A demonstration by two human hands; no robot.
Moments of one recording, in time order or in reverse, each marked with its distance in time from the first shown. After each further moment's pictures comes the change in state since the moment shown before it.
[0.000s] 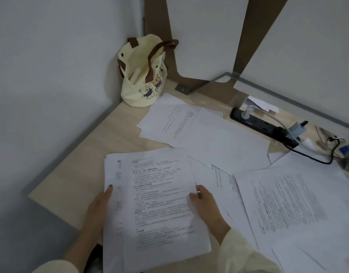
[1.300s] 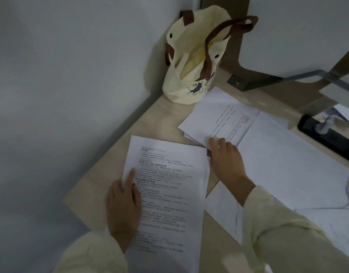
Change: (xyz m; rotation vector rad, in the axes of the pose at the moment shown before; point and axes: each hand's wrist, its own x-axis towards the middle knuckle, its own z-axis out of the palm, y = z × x) left_hand 0.064 0.012 -0.011 0.953 0.441 0.530; right_hand 0.149 -0.114 0.046 -1.283 0.310 -0.736
